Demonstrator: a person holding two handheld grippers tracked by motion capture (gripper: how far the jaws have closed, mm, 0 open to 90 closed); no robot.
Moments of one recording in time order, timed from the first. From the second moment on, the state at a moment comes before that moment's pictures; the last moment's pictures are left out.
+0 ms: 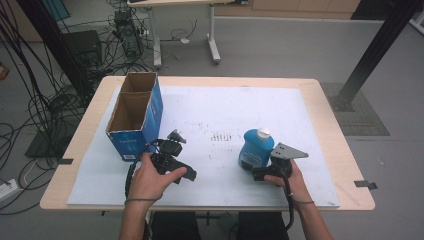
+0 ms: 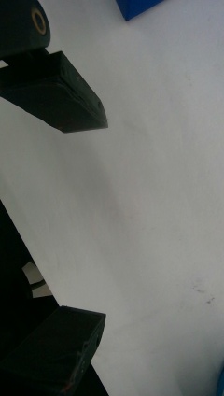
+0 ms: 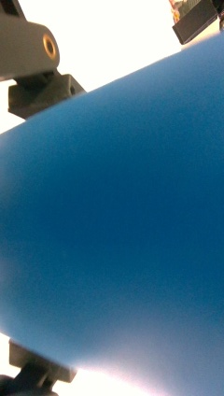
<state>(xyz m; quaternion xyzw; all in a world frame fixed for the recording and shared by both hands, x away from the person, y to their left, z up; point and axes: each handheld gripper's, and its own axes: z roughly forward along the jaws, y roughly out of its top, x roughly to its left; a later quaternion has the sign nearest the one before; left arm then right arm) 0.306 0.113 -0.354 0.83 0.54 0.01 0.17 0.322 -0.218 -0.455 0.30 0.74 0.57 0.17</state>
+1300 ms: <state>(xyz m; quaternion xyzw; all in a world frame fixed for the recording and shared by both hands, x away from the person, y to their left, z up) 0.305 0.113 -0.354 0.83 0.54 0.01 0.17 0.322 -0.217 -0.457 0.29 0.75 0.57 0.18</state>
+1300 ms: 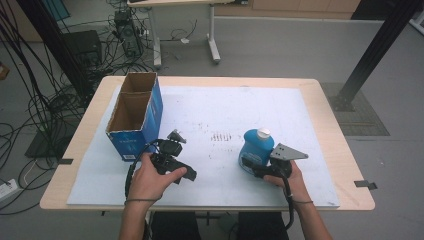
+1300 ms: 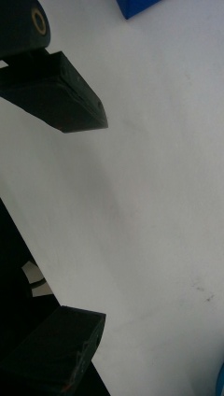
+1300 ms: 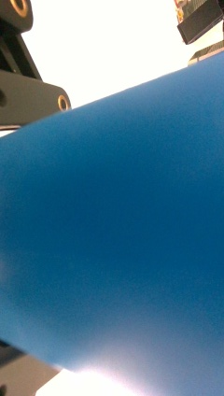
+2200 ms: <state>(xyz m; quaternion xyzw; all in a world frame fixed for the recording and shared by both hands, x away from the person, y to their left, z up) 0.307 0.111 -0.355 0.82 0.54 0.01 0.17 0.322 -0.218 -0.458 0.29 0.74 0.57 0.18</state>
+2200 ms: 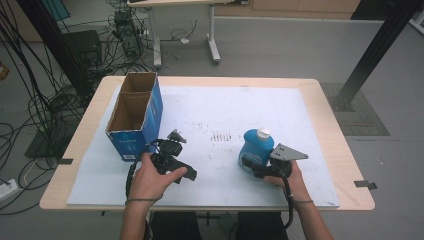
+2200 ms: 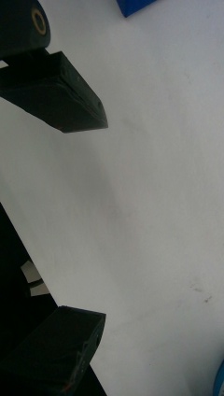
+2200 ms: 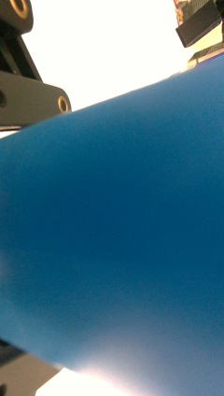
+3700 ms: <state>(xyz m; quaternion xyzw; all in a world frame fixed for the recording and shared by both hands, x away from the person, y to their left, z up) 0.308 0.108 -0.354 0.83 0.54 0.01 0.16 0.321 -0.218 -0.458 0.29 0.74 0.57 0.18</state>
